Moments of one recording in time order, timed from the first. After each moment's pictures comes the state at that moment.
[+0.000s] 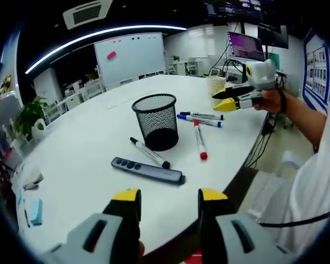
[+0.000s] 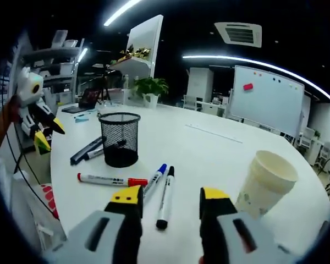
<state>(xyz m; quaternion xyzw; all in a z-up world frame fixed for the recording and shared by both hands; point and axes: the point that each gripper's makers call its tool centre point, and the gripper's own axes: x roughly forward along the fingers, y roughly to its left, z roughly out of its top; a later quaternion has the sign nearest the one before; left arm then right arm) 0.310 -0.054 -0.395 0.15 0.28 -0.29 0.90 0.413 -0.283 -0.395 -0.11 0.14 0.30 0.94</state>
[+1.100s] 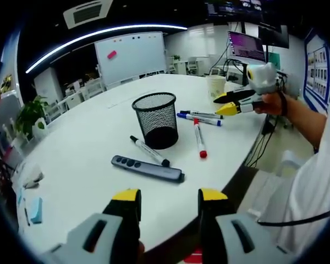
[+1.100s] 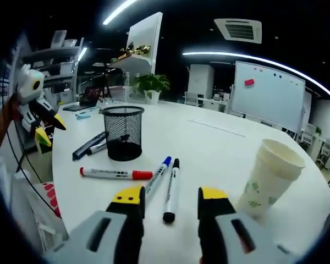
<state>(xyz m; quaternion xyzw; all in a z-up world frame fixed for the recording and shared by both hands) 0.307 -0.052 -0.396 0.15 0.28 -0.29 0.90 0.407 -0.281 -0.410 -0.11 0.15 0.31 0.93</state>
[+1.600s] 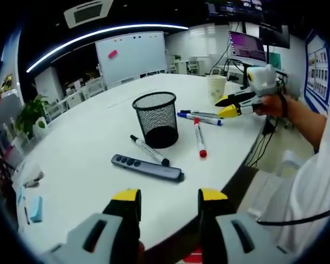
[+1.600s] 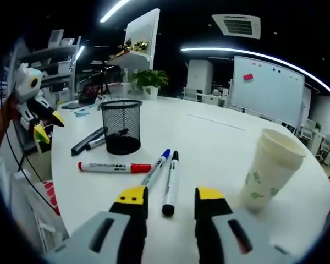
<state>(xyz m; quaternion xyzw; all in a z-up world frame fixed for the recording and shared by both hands) 0.305 -0.053 -0.397 0.15 0.28 -0.29 0.90 0.405 -0.286 -0.421 -0.11 0.17 0.30 0.93</state>
